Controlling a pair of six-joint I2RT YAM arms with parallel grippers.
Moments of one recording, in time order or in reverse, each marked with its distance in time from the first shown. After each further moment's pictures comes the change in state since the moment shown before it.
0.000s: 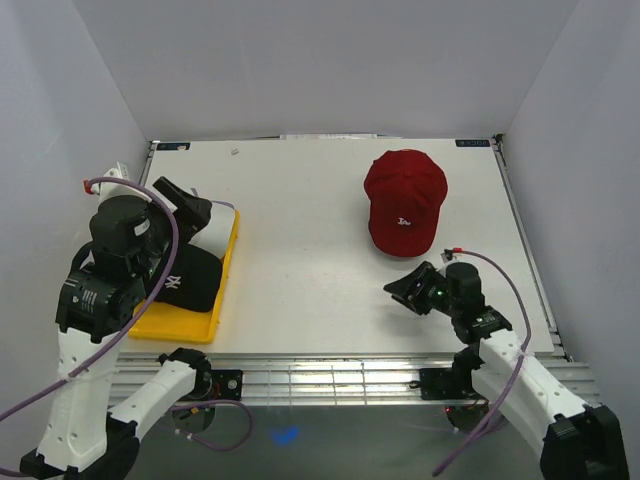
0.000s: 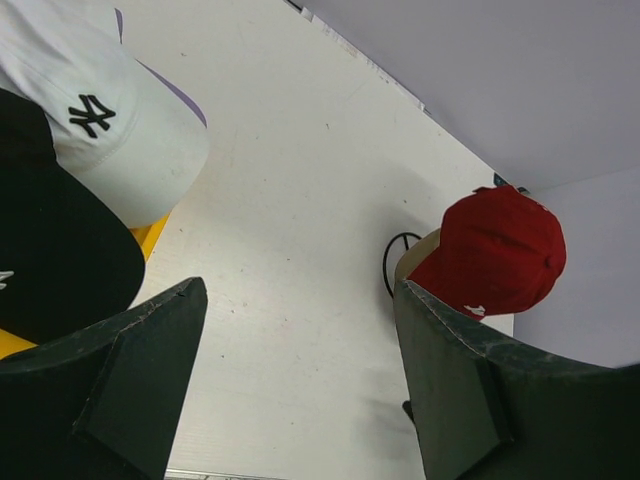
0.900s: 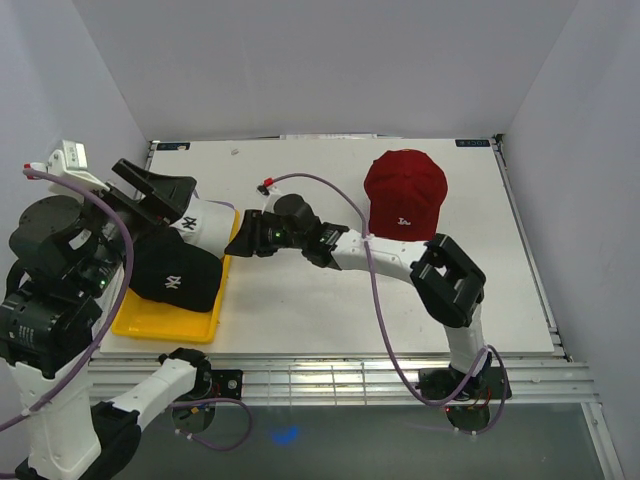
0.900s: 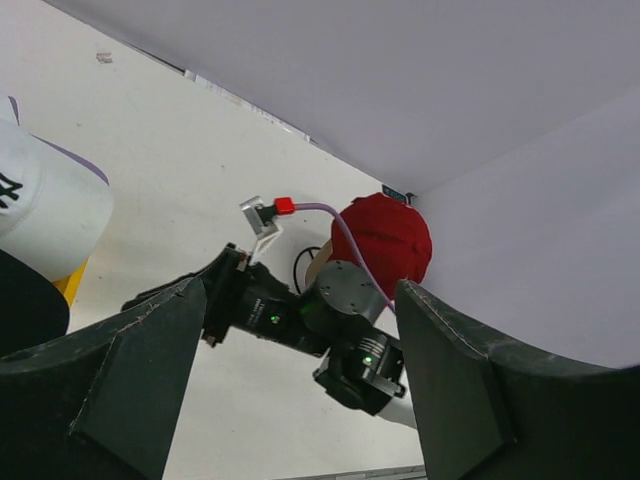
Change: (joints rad) left arm 0.000 0.082 0.386 -0.094 0.124 0.030; right arm 0.798 1.251 1.241 0.278 0.117 -0.189
